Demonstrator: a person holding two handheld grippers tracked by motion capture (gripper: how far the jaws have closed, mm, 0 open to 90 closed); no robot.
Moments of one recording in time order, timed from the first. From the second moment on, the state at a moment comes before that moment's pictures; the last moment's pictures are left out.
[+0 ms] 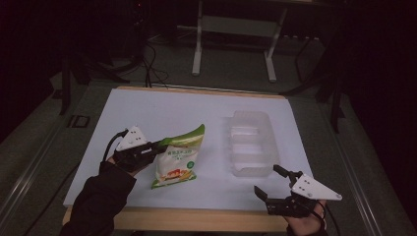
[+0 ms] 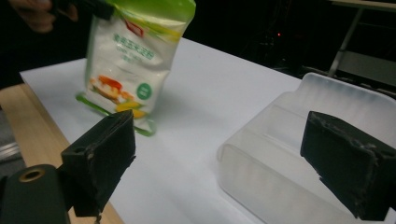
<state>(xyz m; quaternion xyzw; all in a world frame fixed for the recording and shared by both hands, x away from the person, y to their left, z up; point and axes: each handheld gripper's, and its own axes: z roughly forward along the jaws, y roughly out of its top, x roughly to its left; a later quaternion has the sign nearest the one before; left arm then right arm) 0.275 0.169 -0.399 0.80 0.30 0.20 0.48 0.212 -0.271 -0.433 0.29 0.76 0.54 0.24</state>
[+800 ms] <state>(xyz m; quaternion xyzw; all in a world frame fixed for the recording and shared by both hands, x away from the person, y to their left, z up) 0.261 0.145 -0.347 0.77 0.25 0.18 0.56 0.284 -0.196 -0.387 0.26 0.77 0.56 0.15</state>
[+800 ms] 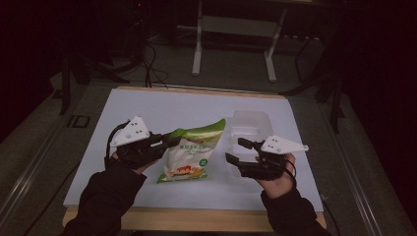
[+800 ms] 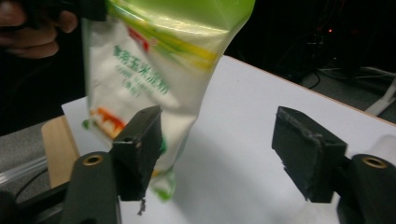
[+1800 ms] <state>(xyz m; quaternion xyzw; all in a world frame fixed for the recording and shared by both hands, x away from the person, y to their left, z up) 0.267 0.122 -0.342 0.77 0.23 0.15 0.57 0.302 -0.164 -0.390 0.22 0.81 0.54 0.11</state>
